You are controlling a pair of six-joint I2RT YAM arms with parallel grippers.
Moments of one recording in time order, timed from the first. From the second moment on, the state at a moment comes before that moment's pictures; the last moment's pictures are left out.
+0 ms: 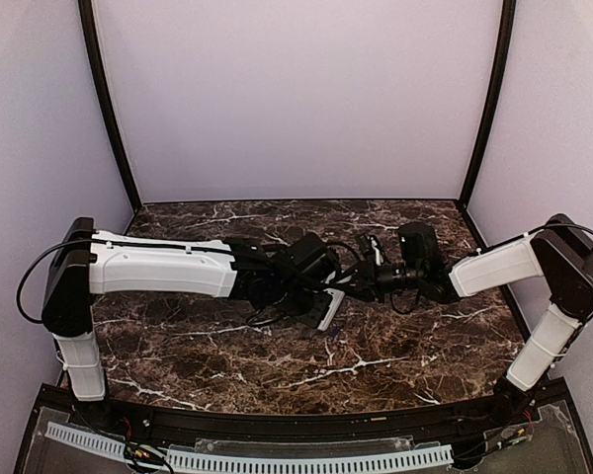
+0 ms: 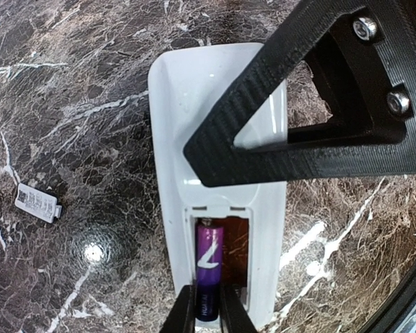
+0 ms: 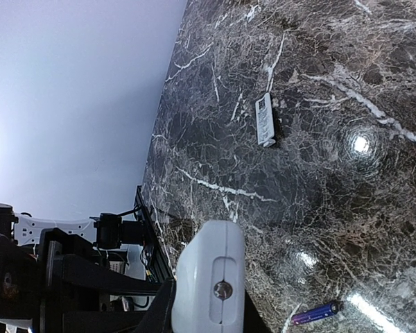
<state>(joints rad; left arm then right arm) -1.14 1.91 1.50 -0.61 -0.25 -0.48 0.62 1.65 0.73 0.45 -0.74 0.91</state>
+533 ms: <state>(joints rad) -1.13 1.91 1.51 -0.61 -0.26 -0.48 0.62 1.65 0.73 0.46 -0.74 0.91</state>
